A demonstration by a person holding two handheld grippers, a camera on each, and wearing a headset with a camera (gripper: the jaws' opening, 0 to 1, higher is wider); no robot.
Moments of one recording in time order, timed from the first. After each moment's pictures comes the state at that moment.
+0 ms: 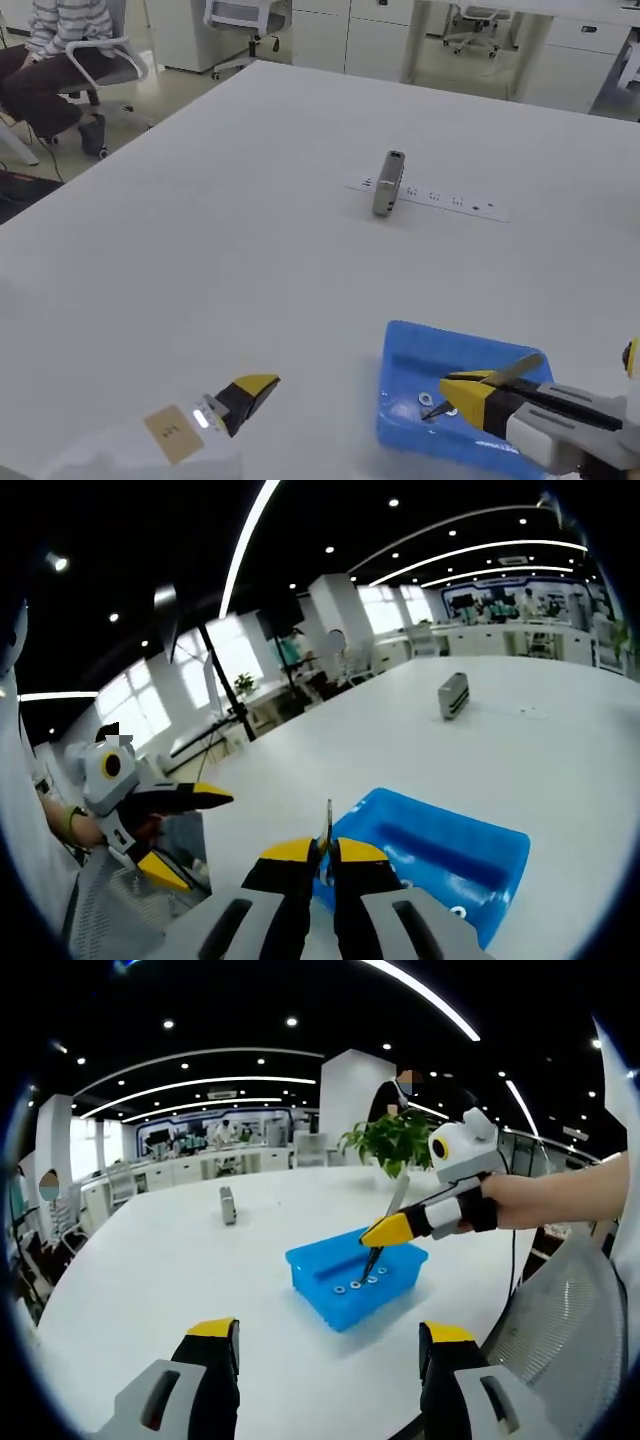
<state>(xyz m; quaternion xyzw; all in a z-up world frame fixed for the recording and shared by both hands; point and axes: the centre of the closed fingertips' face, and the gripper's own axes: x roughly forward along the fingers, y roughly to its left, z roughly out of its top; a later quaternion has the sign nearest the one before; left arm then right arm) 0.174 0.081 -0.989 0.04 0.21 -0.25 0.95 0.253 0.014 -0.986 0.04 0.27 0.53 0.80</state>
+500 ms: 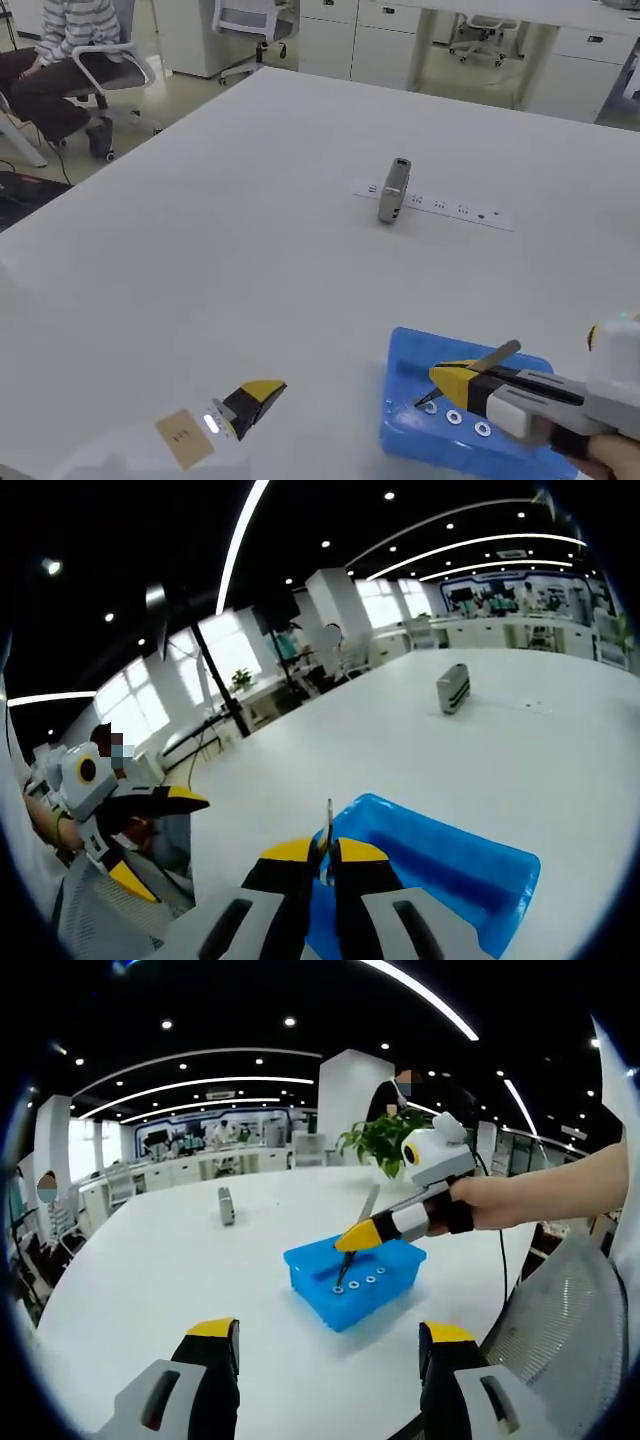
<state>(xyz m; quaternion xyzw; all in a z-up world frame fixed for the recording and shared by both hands) 0.174 0.080 -0.988 0.04 0.20 -0.25 0.94 0.273 0.031 -1.003 0.03 0.28 0.53 0.80</state>
